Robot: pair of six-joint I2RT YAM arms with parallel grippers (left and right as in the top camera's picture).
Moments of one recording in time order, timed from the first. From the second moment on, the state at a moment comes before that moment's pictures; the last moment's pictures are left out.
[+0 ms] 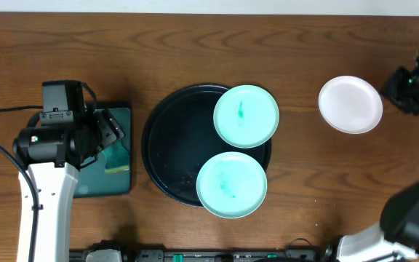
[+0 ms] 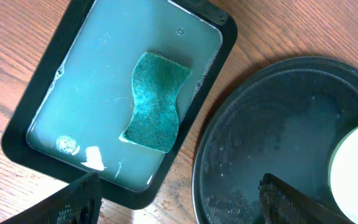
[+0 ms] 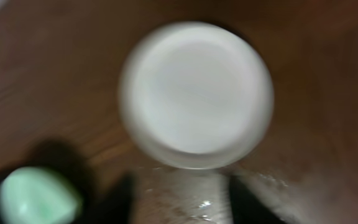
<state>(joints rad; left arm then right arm) 0.08 1.21 1.19 -1.13 -0.01 -0.48 -0.37 1.73 1.63 -1.04 -0.18 0.27</state>
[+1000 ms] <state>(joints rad) 0.08 1.21 1.19 -1.14 -0.01 -0.48 0.13 2.12 1.63 -0.94 -0.39 0.03</state>
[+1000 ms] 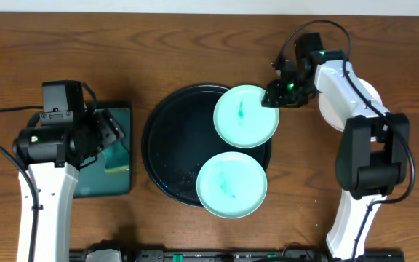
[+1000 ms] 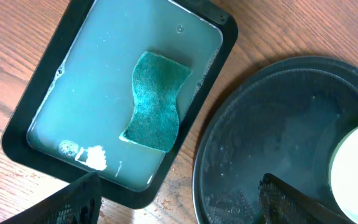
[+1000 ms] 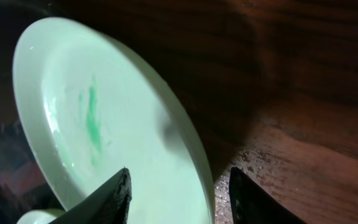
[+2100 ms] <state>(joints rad) 0.08 1.21 1.19 -1.14 -0.01 -0.48 0.14 2.12 1.55 -0.92 -0.30 0.21</state>
